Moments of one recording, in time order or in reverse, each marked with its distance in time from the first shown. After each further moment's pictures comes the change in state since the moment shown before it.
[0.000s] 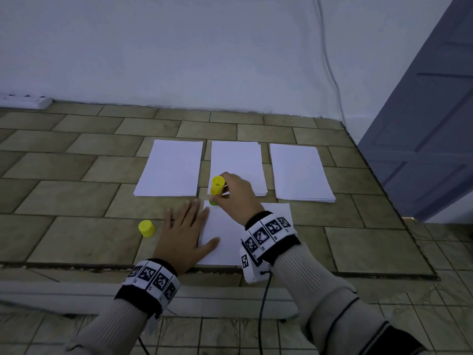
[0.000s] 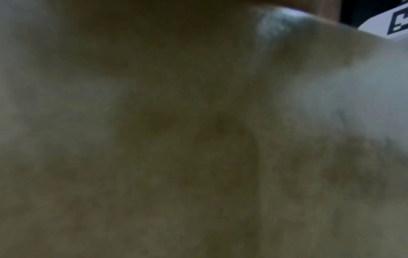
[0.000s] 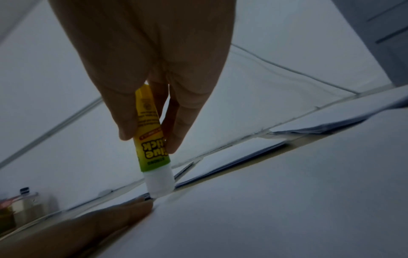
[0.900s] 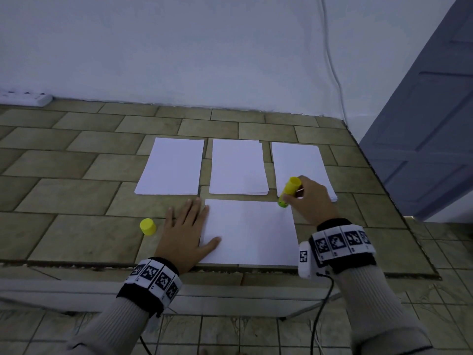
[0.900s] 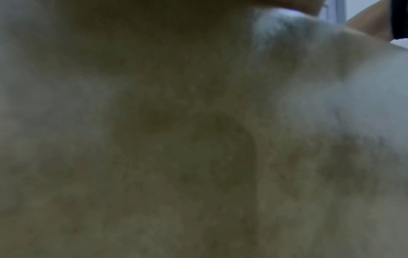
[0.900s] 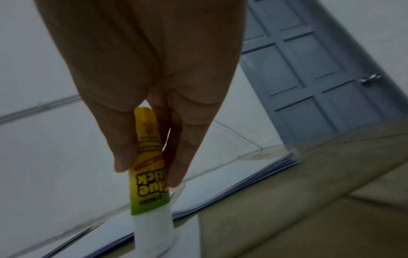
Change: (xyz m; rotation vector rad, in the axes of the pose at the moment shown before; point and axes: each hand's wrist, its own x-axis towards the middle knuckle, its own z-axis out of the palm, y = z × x) left_hand 0.001 0.000 0.001 0.047 -0.002 0.008; right_hand -0.044 0.069 -0.104 -0.224 0.168 0.254
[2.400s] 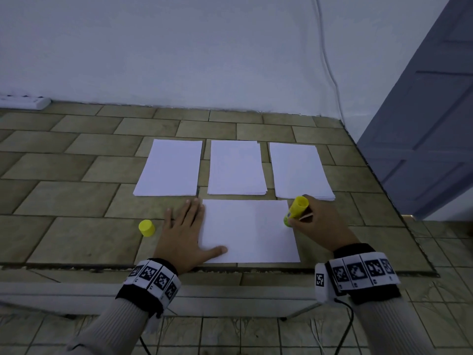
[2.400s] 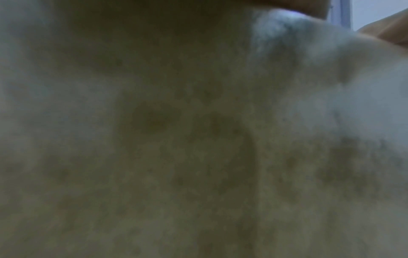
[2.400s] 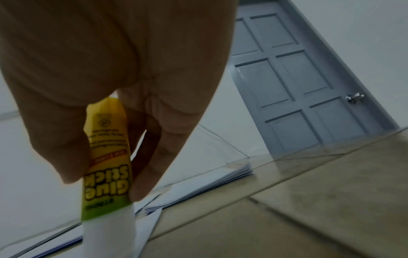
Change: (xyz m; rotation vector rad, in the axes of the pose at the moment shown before) left_hand -0.001 0.005 -0.010 -0.004 -0.060 -0.042; right_hand -0.046 0.020 -0.011 0.137 -0.091 -0.160
